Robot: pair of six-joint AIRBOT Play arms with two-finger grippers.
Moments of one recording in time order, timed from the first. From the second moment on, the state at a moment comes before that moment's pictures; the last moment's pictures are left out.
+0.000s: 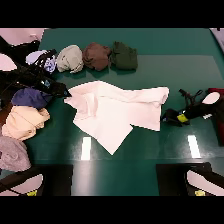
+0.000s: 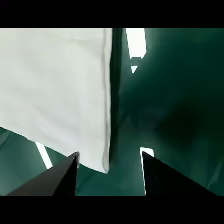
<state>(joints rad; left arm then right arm) -0.05 -1.24 1.26 1.01 -1.35 -1.25 -0.14 -1.19 0.72 -1.08 1.21 1.47</state>
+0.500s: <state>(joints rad) -0.05 -1.24 1.29 1.01 -1.36 -1.25 -0.01 -1.15 0.68 -1.05 1.10 1.46</state>
